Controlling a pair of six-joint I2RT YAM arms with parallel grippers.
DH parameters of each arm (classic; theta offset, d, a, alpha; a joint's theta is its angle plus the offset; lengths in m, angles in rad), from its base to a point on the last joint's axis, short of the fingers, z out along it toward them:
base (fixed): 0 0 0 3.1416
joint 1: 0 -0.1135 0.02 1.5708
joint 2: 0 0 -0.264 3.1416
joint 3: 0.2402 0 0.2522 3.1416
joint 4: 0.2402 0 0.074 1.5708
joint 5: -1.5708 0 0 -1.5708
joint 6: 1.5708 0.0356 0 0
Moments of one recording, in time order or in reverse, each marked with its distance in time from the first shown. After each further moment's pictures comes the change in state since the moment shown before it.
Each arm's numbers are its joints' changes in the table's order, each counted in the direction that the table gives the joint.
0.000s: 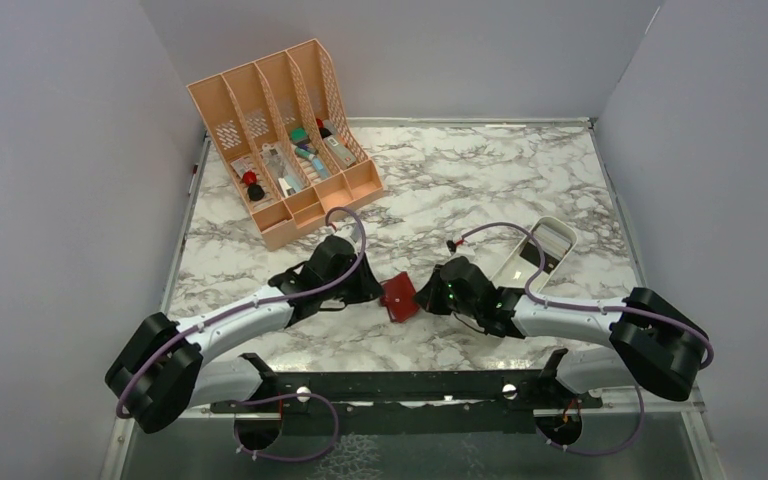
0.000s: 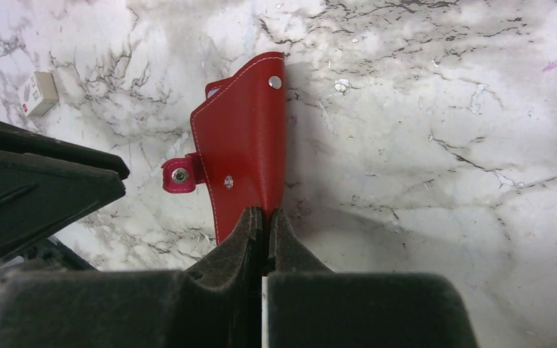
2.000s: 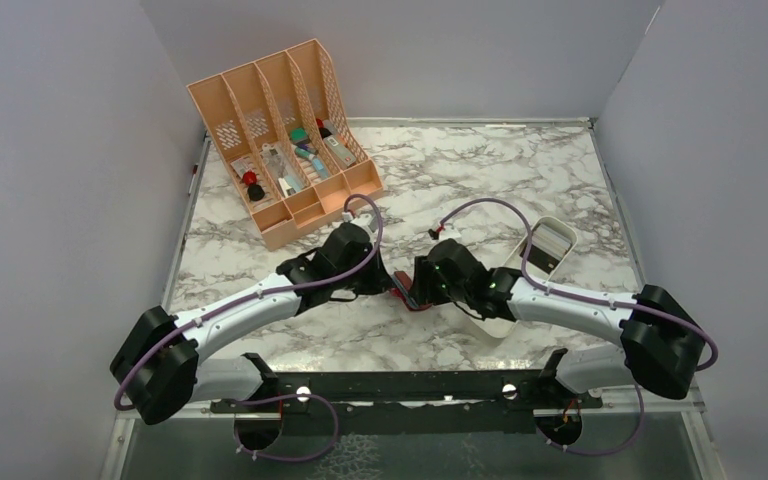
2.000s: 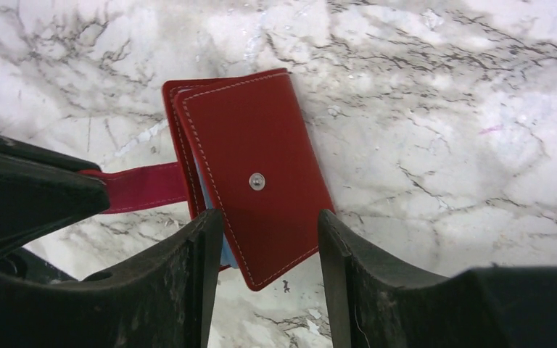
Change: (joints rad) left arm 0.070 0.047 0.180 0.134 0.014 0.069; right arm 0.000 0.011 0.221 0.316 -0.007 -0.272
